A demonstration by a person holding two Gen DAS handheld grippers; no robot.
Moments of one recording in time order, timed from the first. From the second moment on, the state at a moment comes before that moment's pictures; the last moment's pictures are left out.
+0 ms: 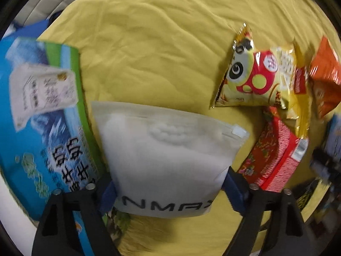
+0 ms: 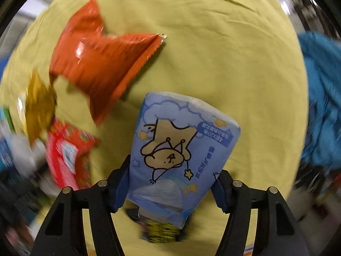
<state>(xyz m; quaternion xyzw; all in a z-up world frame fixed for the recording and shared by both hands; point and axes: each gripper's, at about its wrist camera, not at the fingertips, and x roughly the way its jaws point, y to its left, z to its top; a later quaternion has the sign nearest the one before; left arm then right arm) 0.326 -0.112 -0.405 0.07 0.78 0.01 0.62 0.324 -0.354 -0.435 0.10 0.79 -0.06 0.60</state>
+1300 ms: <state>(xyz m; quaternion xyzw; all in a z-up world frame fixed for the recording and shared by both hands) 0.241 -0.070 -0.460 0.00 0.77 -0.01 0.64 0.283 -0.418 -0.441 0.09 0.77 -0.07 0.63</state>
